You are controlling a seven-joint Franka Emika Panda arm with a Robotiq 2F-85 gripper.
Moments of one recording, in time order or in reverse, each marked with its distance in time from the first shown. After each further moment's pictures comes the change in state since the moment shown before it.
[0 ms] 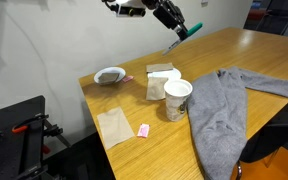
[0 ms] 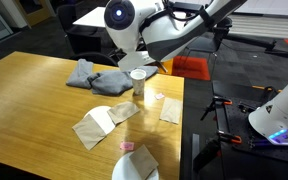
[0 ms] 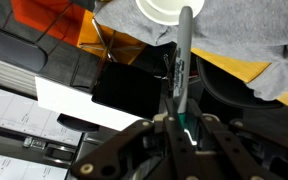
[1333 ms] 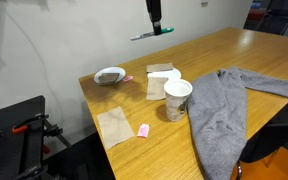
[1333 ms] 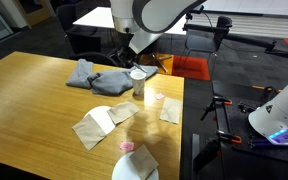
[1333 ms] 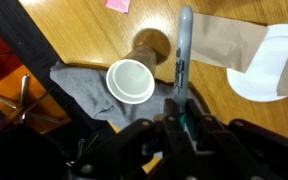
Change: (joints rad) arm -0.066 -0.084 0.037 0.022 0.721 -0.015 -1.014
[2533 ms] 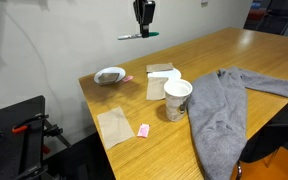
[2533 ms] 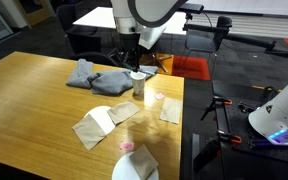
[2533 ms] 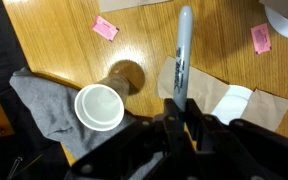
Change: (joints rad) arm -0.012 -0.003 0.016 0.006 0.191 -0.102 -0.369
